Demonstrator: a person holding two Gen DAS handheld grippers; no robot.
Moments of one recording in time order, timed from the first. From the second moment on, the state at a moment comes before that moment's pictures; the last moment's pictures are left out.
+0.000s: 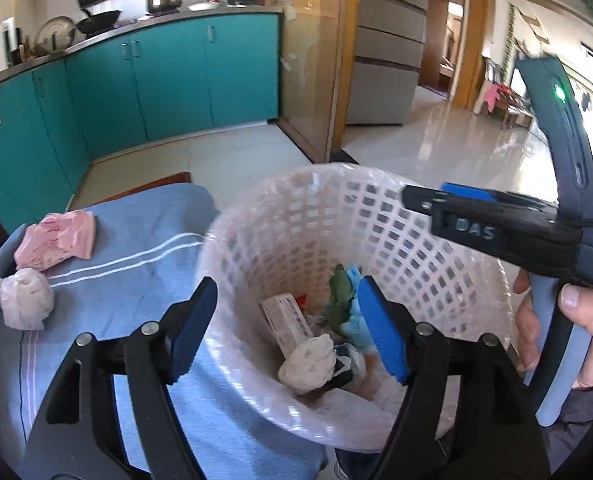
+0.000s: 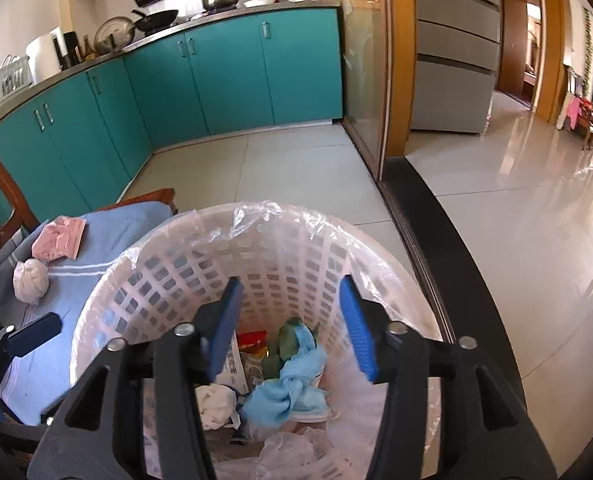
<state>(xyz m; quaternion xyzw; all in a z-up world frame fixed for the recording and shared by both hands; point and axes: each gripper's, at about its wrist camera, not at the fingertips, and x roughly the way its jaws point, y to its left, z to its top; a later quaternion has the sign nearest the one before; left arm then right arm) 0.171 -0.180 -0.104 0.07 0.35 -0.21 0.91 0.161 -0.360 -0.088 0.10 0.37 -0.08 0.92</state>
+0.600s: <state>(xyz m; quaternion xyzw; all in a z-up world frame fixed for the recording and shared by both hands) 0.287 0.044 -0.138 -0.05 0.40 0.15 0.90 0.173 -0.324 -0.079 0.11 0.34 -0.03 0.93</state>
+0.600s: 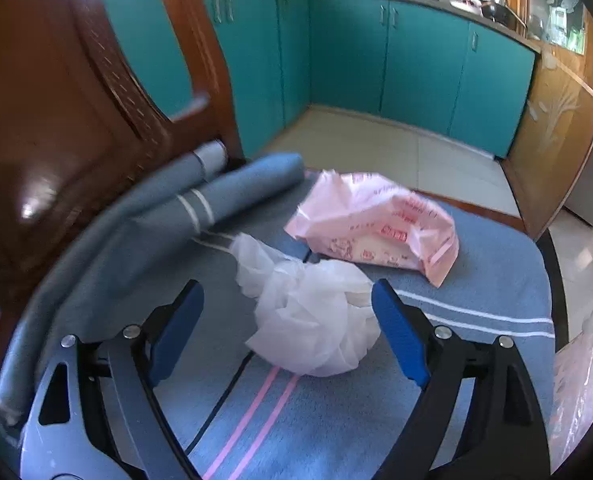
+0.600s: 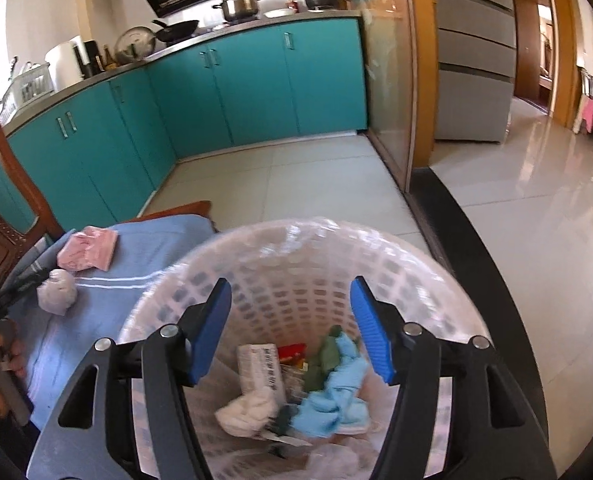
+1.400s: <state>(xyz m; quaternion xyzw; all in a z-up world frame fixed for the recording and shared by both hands) 0.162 0.098 -0.147 -0.05 0.42 0.04 0.90 0.422 -0.016 -0.117 0.05 0.50 0.15 0.85</state>
